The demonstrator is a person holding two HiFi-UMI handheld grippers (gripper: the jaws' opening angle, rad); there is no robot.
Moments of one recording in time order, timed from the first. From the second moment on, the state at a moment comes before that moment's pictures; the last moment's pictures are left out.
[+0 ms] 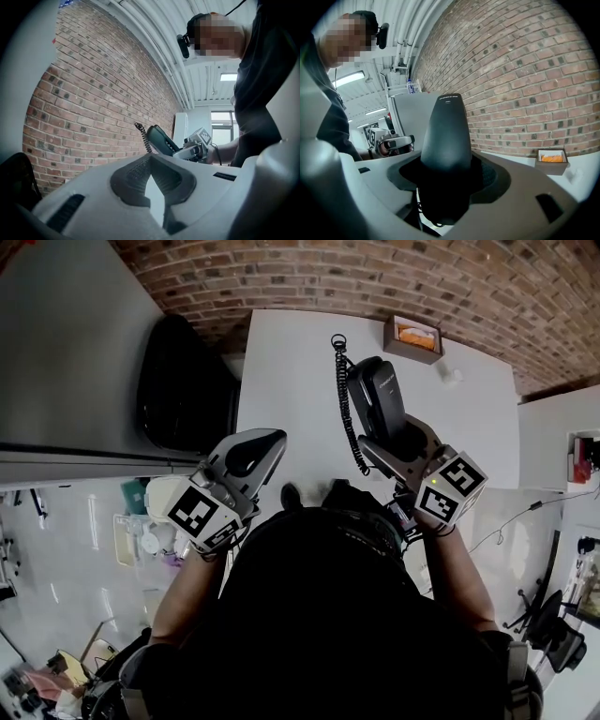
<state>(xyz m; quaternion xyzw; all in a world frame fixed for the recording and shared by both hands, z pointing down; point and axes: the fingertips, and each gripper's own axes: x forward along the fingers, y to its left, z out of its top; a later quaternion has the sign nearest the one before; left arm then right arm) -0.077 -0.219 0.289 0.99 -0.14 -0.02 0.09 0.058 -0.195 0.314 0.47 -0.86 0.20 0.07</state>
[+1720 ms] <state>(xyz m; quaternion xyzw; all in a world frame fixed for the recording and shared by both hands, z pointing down) 0.000 -0.294 0.427 0.94 -0.29 0.07 0.18 0.140 -0.319 0.453 0.33 -0.88 0.29 0.17</state>
